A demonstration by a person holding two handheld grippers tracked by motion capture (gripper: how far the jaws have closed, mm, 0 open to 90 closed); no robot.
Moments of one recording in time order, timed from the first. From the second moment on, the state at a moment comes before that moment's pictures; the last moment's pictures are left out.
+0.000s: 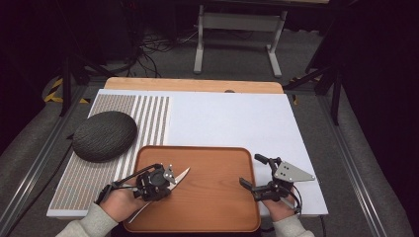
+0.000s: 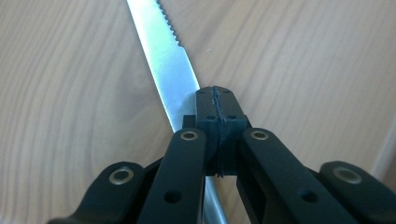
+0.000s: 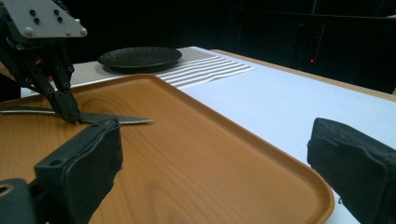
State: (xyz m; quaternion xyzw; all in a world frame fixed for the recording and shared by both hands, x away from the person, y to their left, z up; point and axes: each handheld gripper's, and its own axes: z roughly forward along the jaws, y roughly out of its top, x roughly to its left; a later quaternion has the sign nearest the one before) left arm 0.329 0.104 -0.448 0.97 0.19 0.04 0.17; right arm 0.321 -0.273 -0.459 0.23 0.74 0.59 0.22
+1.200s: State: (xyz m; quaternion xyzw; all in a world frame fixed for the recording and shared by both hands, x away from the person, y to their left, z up) left arm 0.342 0.151 -0.450 0.95 0.27 0.05 0.17; right arm 0.322 -0.273 -0.460 0.24 0.74 0.59 0.22
